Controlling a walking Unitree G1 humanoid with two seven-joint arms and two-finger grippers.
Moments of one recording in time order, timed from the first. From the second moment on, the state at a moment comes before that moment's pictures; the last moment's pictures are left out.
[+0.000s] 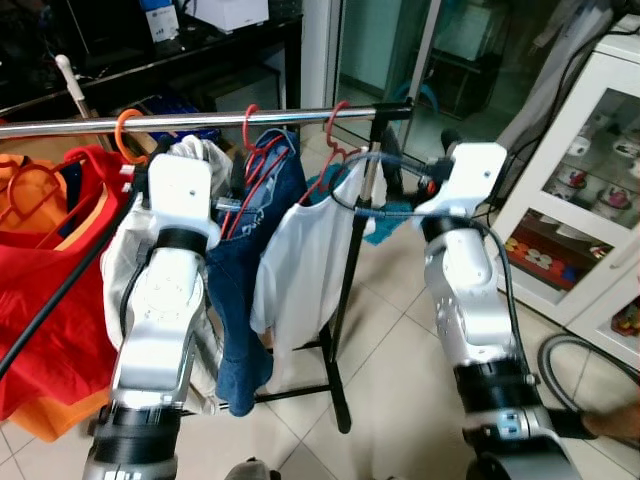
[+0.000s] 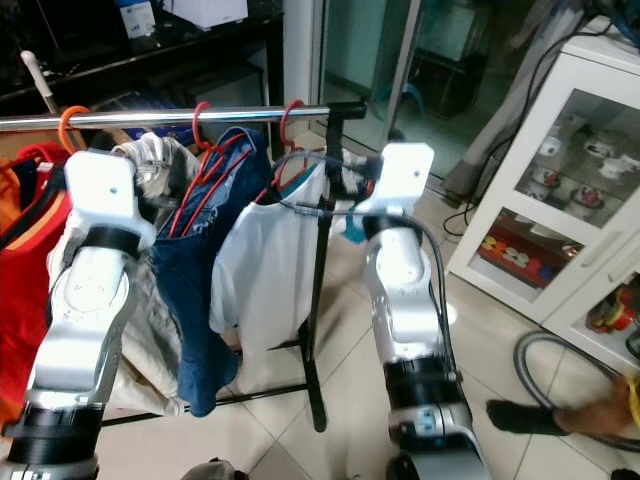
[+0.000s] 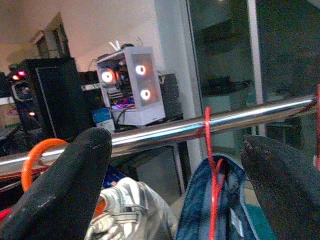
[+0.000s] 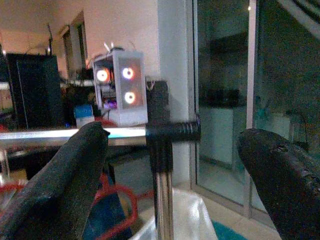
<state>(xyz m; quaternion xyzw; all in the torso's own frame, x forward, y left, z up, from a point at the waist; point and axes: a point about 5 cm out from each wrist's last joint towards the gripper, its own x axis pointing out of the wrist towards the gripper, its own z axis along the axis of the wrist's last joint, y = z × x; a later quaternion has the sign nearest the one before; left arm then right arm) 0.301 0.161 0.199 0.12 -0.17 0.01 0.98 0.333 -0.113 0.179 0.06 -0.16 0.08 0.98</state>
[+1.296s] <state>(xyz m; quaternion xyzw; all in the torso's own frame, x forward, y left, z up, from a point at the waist) 0.356 0.162 0.182 0.07 -0.12 -0.03 0.99 0.325 -0.112 0.156 0.04 -0.12 0.08 0.99</state>
